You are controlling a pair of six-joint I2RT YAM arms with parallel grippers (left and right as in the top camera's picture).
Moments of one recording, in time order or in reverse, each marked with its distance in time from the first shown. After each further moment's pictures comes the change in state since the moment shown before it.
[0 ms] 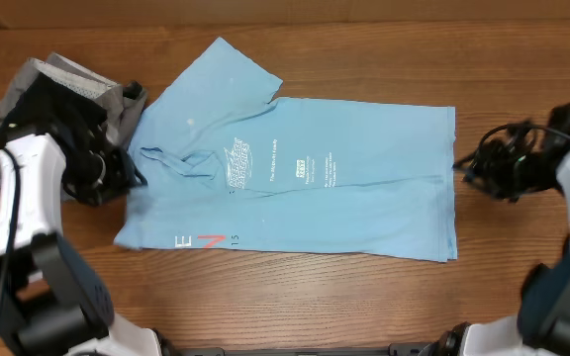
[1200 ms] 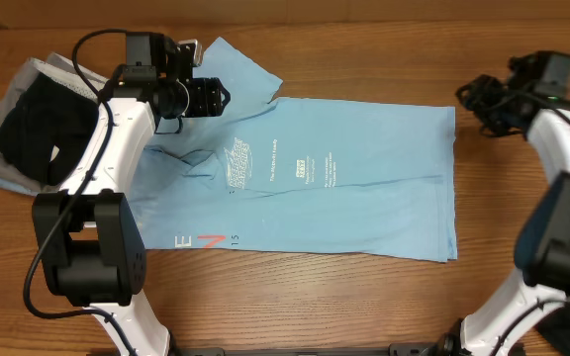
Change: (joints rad) left arm -0.376 0.218 0.128 0.605 0.076 -0.116; right arm 0.115 0.380 0.167 0.634 0.209 0.179
